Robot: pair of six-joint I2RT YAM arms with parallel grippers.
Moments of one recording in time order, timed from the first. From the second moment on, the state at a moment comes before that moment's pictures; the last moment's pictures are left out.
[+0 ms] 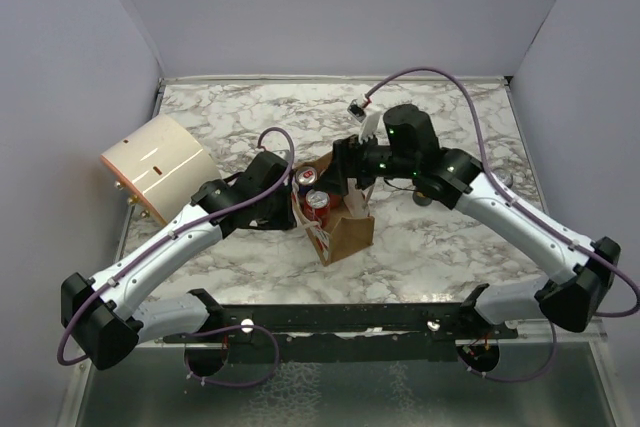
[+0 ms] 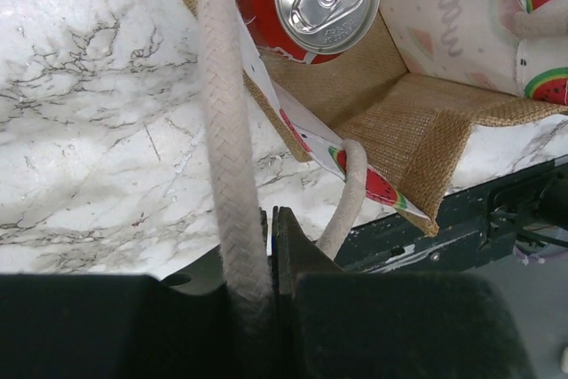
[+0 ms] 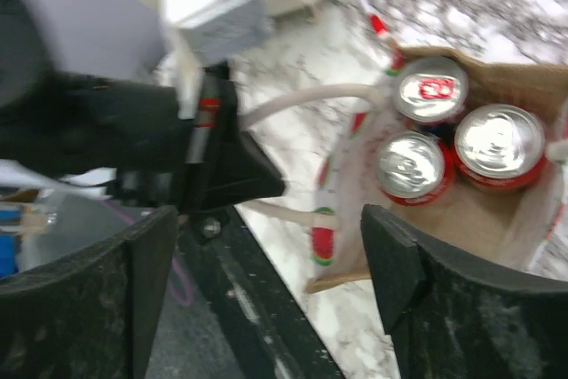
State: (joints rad) left arm -0.73 1.13 1.03 -0.87 0.01 -0.69; right arm 0.77 1.30 1.33 -0.44 -0.37 0.42
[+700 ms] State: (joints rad) left arm -0.73 1.11 1.03 -0.88 -0.04 -0.75; right arm 0.84 1.73 1.49 -0.70 0.00 0.44
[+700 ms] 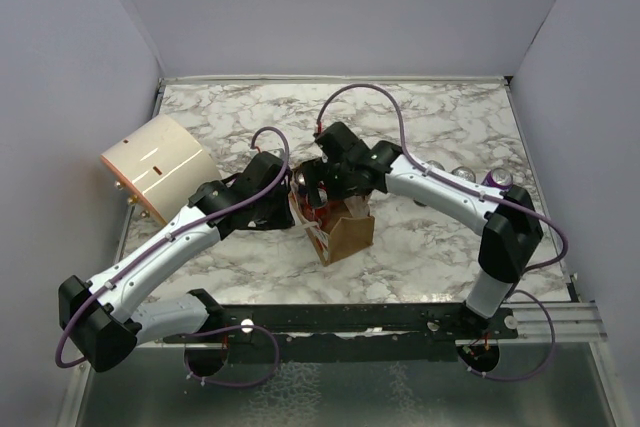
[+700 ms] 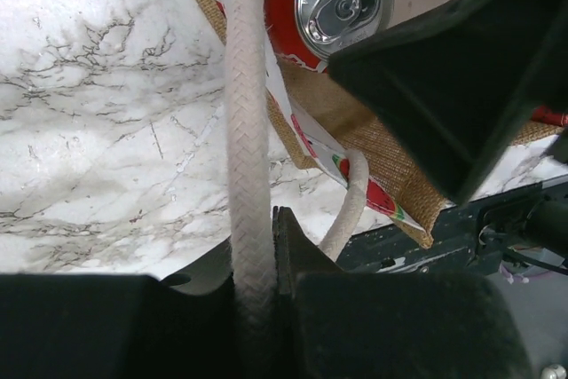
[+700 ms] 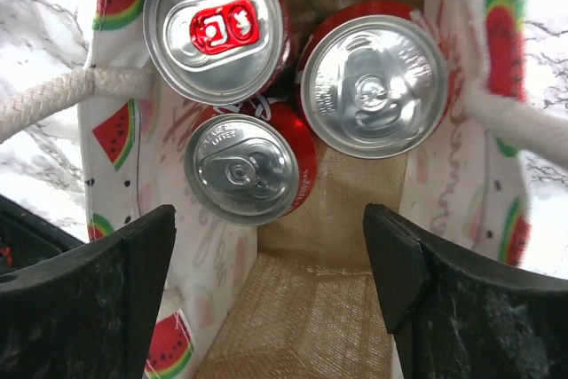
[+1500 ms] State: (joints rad) left arm -0.73 1.10 1.03 -0.89 -0.04 -0.76; right arm 0.94 1.95 1.56 -0.72 0.20 0.50
